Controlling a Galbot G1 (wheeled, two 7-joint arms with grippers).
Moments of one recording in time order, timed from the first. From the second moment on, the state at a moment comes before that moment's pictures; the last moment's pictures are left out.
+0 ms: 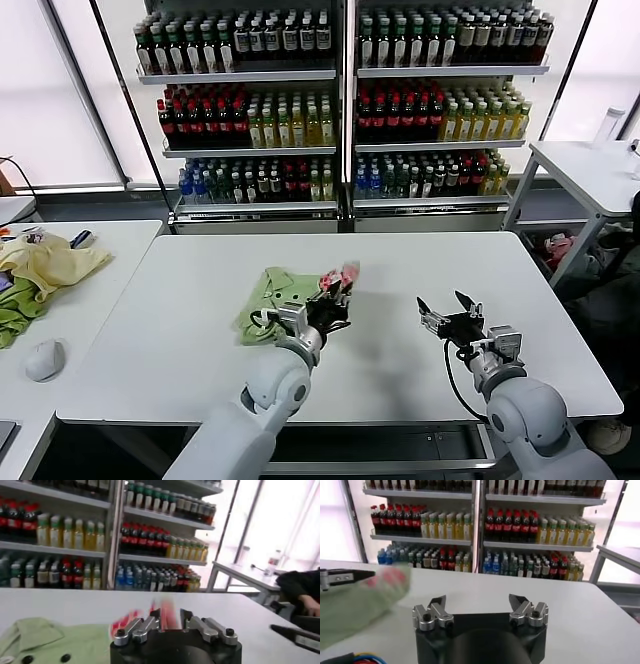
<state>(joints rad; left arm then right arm) 0.82 -1.37 0.06 -1.74 -0.58 0.44 -0.30 -1.16 1.03 0.41 1.99 0.53 -0.47 0.13</state>
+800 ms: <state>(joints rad) 1.10 -1.19 -0.21 -1.98 -0.53 0.36 -0.32 -1.02 1.23 0.18 1.82 0.52 -0.44 0.26</state>
